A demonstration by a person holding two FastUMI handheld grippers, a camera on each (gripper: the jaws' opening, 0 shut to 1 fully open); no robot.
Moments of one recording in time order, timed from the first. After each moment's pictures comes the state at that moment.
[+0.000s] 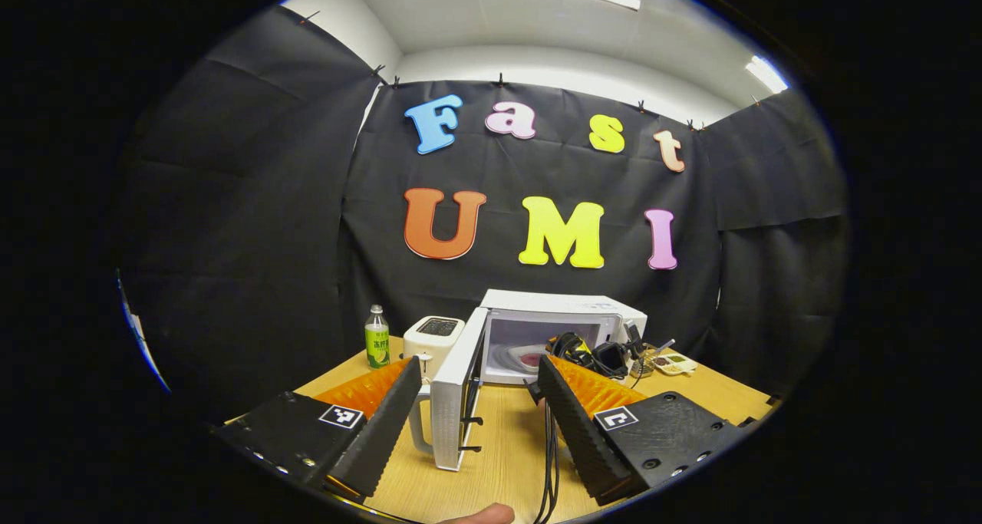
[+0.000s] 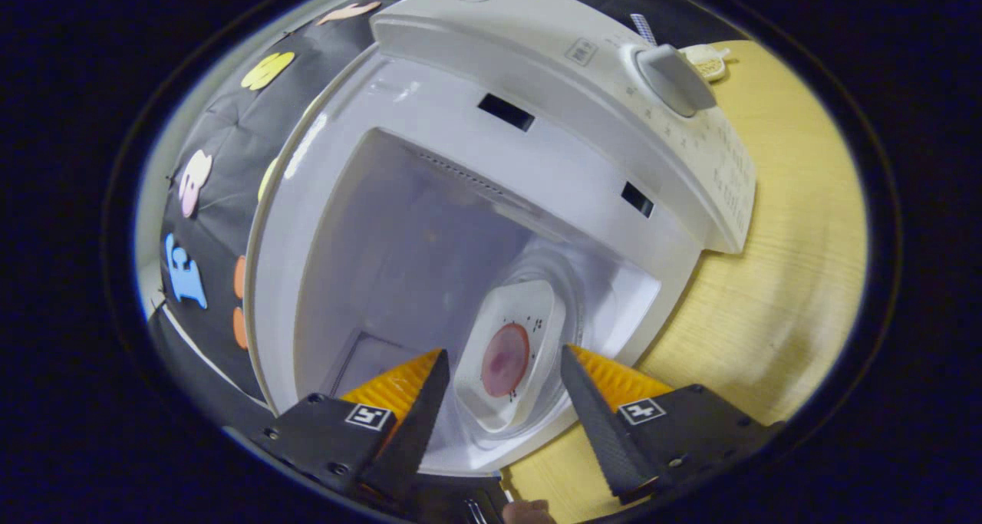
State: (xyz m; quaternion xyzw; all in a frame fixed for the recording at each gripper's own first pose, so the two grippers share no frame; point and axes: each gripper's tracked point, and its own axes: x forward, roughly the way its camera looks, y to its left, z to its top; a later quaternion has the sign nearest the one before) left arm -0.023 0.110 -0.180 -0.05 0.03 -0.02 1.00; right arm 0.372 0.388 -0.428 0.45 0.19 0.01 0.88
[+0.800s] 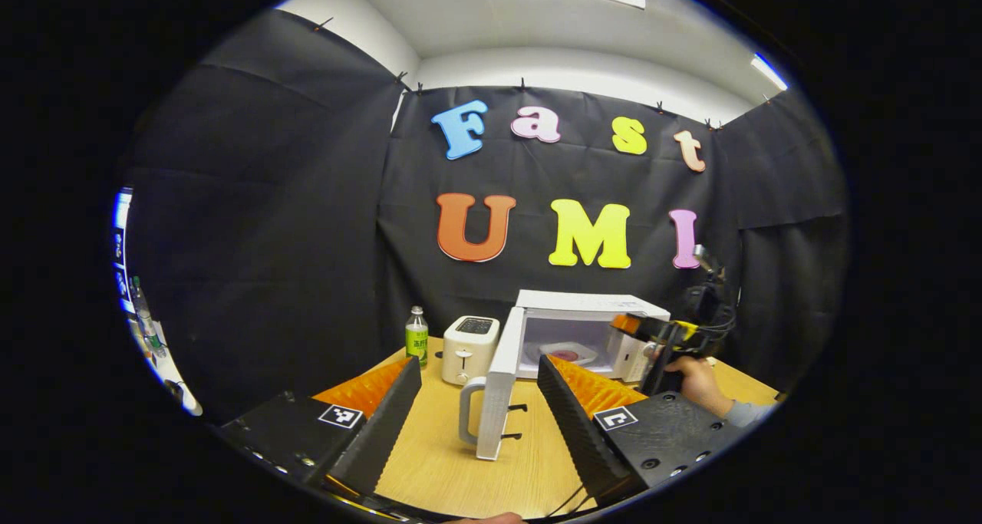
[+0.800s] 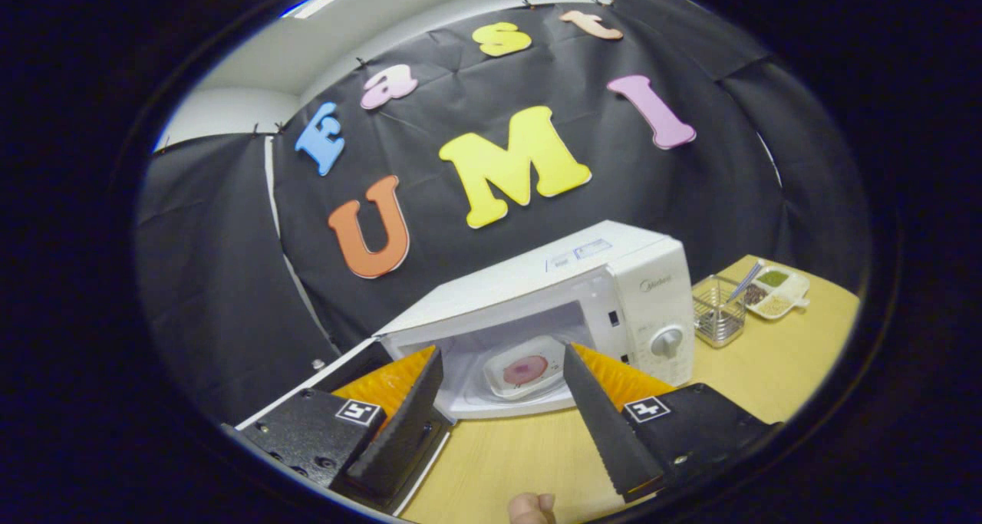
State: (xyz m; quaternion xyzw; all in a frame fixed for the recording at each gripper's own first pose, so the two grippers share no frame) left arm -0.056 0.168 -0.176 -0.03 0.04 0.05 1.00; right arm 0.209 0.320 -0.259 0.14 0.08 0.18 0.97
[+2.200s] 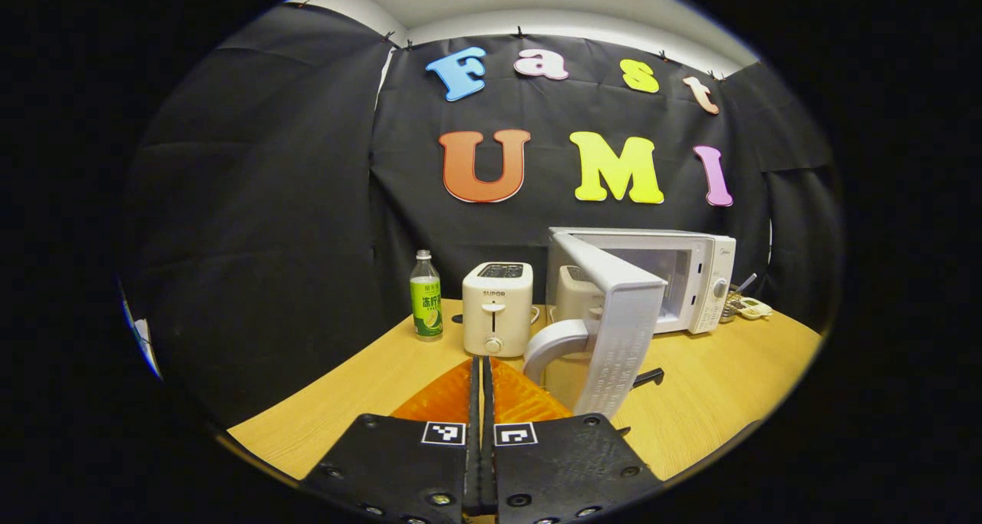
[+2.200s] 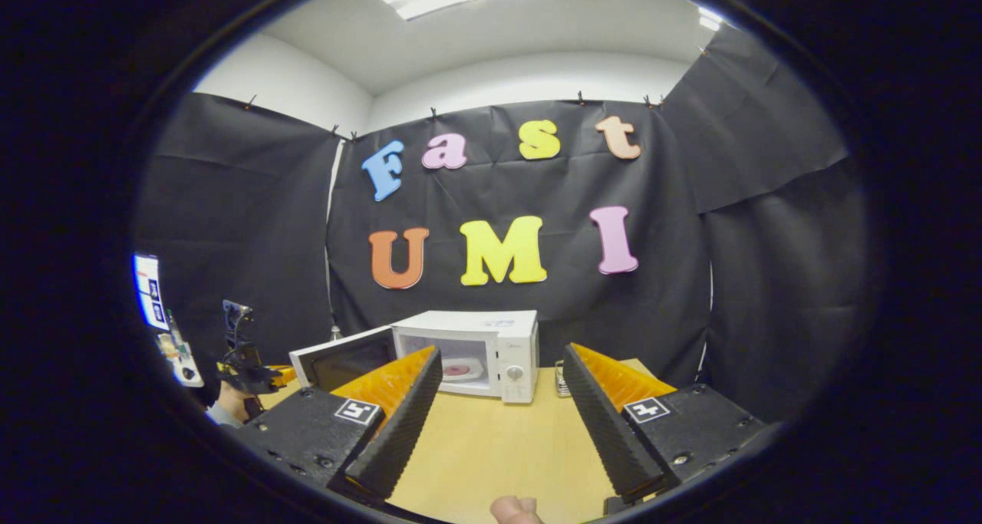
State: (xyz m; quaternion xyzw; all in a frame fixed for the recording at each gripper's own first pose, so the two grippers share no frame) left arm 0.062 0.207 -0.331 0.00 0.11 0.05 0.99; right arm -0.067 0.109 -0.150 -0.01 -0.02 0.16 0.99
